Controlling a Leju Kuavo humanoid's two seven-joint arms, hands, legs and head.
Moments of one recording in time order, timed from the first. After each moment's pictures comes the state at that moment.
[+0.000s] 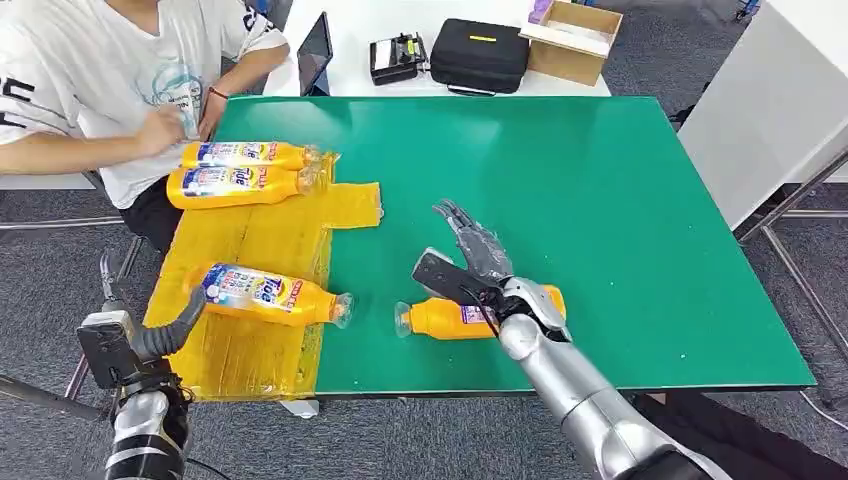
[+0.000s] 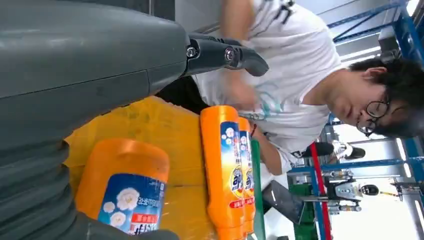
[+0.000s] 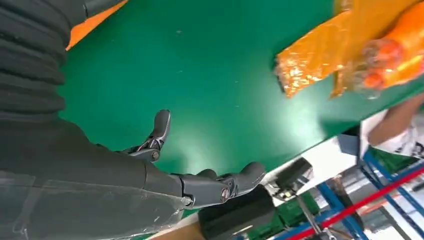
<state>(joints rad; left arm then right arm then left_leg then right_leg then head) -0.26 -0.14 0.24 -1.09 -0.17 0.25 -0.65 -0.48 -0.06 0.58 -1.03 0.66 -0.01 -0.18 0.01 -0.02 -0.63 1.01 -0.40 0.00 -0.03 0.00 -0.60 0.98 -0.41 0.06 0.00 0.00</state>
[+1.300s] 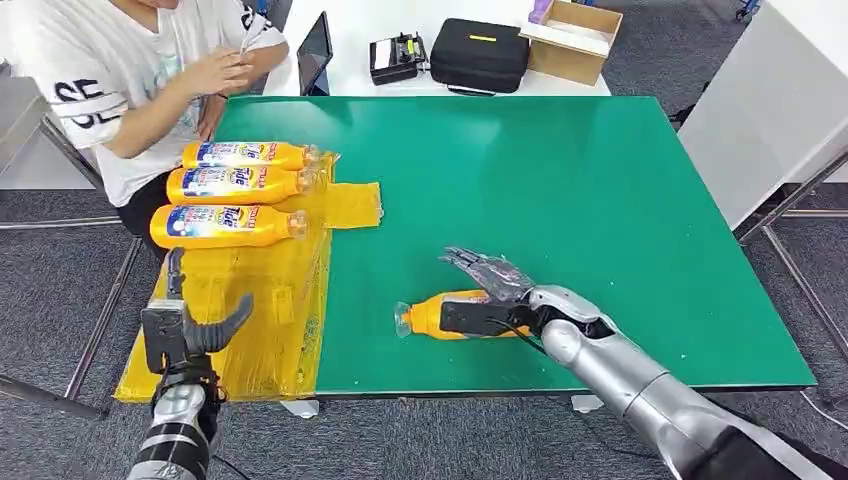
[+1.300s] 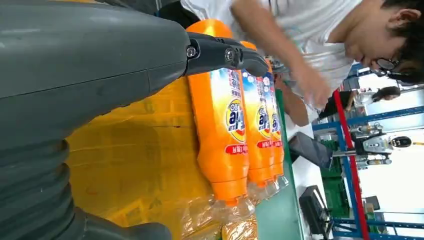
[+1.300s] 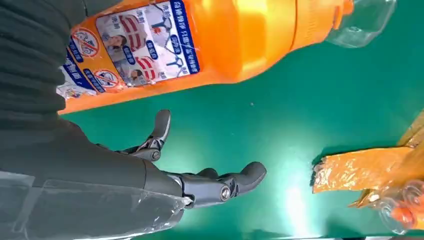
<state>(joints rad) -0.33 -0.16 0.18 -0.89 -0.24 0.23 -0.65 -0.55 -0.36 0.94 -1.10 0.50 0.20 -0.18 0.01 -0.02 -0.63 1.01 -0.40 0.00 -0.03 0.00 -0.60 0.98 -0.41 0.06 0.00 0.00</state>
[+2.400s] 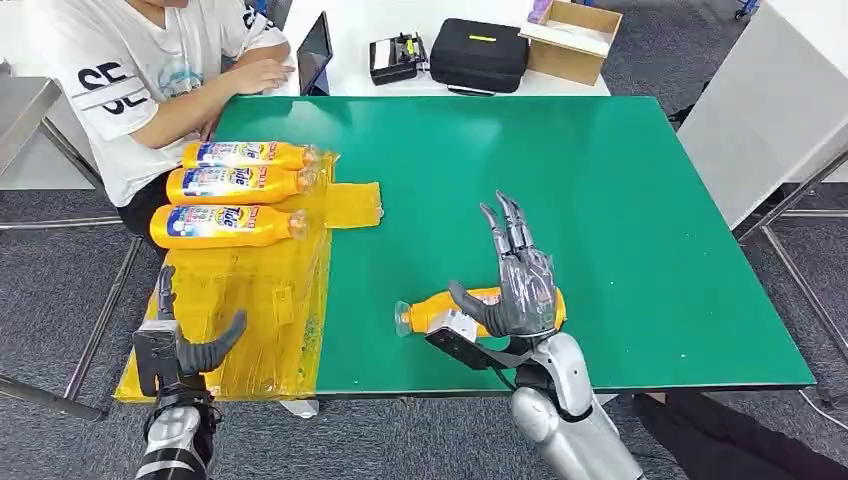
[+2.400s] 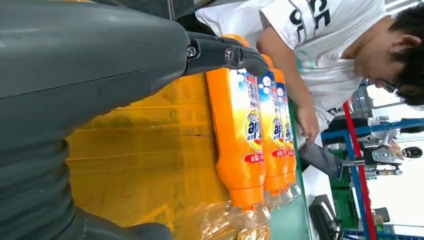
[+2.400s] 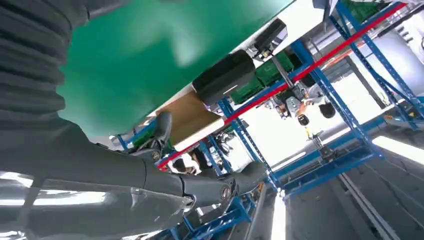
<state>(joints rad) -0.22 -0.18 0.20 -1.02 -0.25 0.23 -0.62 -0.14 -0.08 0.52 -1.52 1.03 -0.43 -0.13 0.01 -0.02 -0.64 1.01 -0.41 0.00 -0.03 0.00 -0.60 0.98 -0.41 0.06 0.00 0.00</state>
